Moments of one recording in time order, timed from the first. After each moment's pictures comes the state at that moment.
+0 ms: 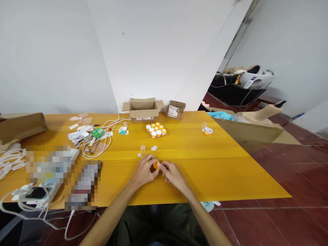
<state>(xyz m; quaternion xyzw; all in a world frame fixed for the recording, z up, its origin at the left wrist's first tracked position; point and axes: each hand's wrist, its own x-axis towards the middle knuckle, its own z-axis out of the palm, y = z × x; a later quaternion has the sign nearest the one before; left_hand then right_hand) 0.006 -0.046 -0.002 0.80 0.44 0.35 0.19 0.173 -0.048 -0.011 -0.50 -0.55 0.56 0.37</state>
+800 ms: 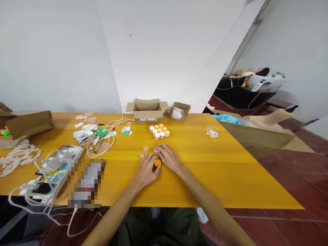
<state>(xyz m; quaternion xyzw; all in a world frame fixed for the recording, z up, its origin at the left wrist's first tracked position) 0.005 -0.041 -0.018 0.80 0.49 0.34 0.09 0.164 0.027 -0.018 -0.46 -0.84 0.11 0.28</state>
